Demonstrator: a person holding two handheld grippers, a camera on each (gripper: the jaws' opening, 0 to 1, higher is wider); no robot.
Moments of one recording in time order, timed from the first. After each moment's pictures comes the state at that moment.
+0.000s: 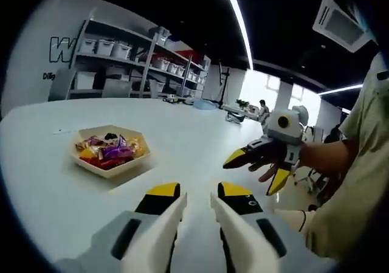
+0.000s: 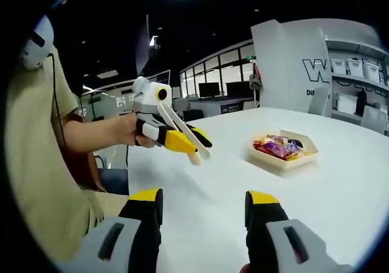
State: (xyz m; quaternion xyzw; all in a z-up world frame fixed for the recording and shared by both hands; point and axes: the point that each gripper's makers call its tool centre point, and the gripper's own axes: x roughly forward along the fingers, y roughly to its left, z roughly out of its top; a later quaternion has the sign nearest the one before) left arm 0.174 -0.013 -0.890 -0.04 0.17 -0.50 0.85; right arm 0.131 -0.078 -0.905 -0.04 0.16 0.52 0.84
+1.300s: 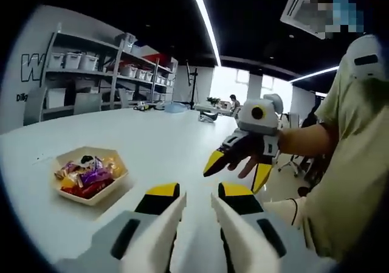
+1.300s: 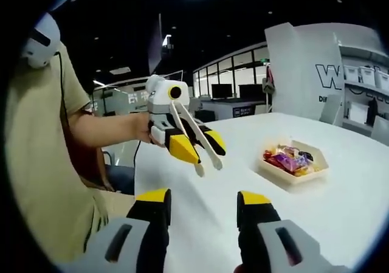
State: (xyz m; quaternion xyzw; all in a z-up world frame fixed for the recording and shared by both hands) left arm 0.166 -0.035 -0.871 0.00 0.13 -0.59 0.80; right arm 0.130 -0.063 -0.889 -0.05 0.14 0.56 0.81
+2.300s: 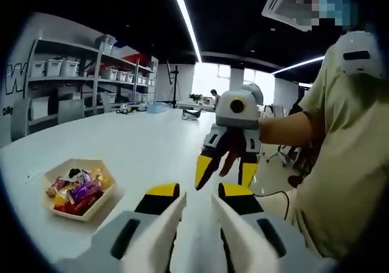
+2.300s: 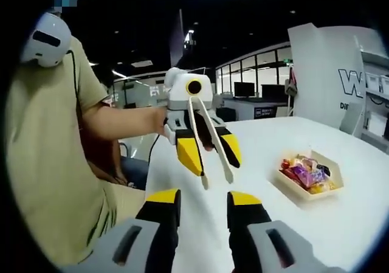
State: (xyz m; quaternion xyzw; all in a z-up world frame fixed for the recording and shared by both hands) left arm 0.154 -0.045 -0.860 0.03 0.12 -0.64 0.76; right arm 0.127 -0.044 -0.880 -0.08 0.14 0.63 0.76
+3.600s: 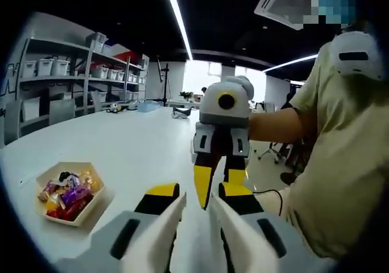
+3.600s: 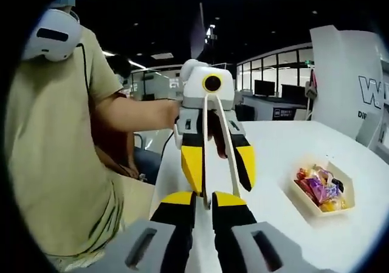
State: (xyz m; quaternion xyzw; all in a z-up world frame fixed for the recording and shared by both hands) left arm 0.143 -0.055 -0.859 0.03 0.13 -0.66 0.74; right arm 0.117 -0.026 -0.879 -0.12 0.14 0.68 0.71
